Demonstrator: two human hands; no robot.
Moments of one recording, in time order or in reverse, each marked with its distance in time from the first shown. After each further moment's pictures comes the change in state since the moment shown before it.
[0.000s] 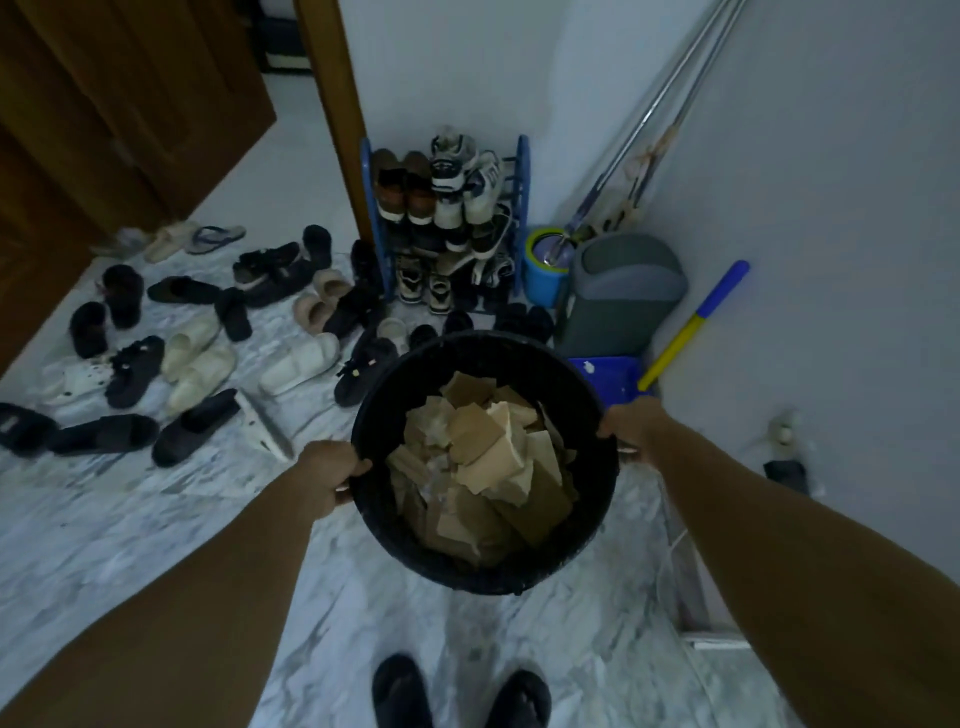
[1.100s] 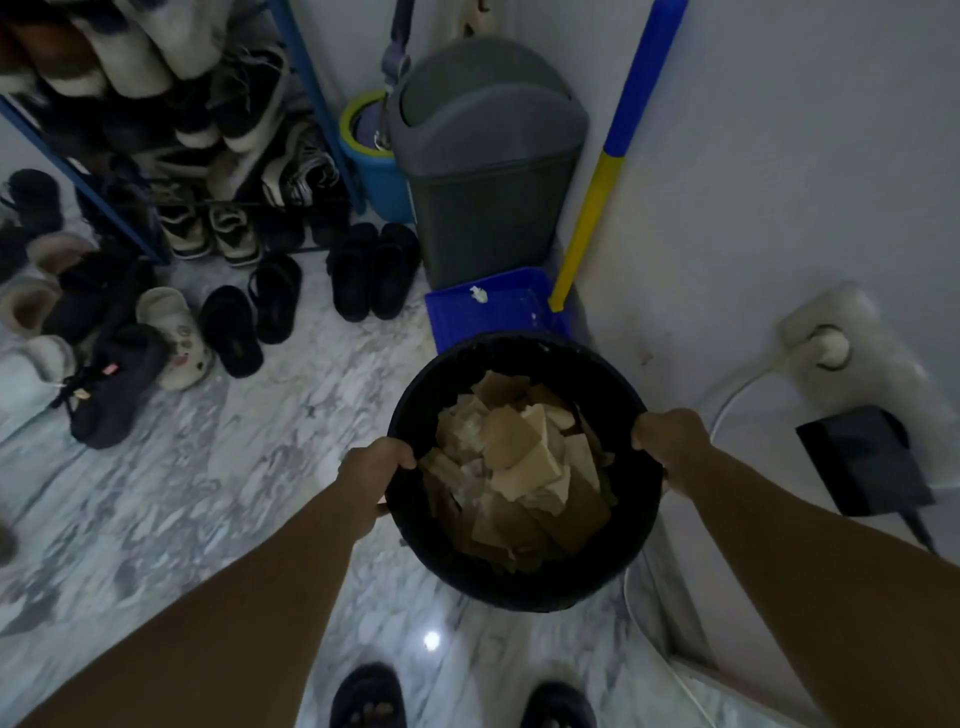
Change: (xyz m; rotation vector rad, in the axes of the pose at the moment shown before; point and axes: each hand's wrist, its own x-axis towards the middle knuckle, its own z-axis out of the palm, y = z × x) left_hand 0.280 -0.057 0.421 0.158 -0.200 -0.030; right_hand 0.418 0.259 -0.083 0.229 0.246 0.224
